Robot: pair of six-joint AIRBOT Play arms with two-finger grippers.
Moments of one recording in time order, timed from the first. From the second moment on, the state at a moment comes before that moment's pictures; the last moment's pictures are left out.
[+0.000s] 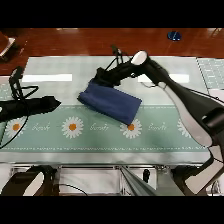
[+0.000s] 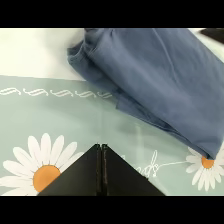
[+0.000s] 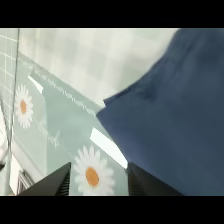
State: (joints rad) left arm 0.05 -0.77 0.69 1.00 -0.96 -1.44; right arm 0.42 -1.82 1.73 -0.67 1.09 1.51
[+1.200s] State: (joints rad) left arm 0.05 -0.79 0.61 0.99 -0.93 -1.43; right arm 0.18 -1.38 0.71 -0.62 0.75 1.55
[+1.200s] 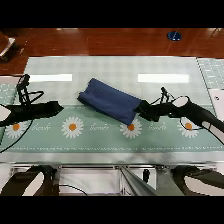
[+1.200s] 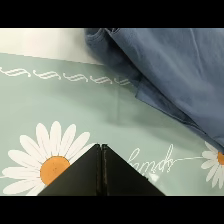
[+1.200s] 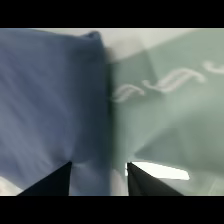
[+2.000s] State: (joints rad) left arm 0.05 -0.79 0.61 0.99 -0.93 -1.43; right arm 0.08 -1.41 1.44 -0.81 1.15 1.46
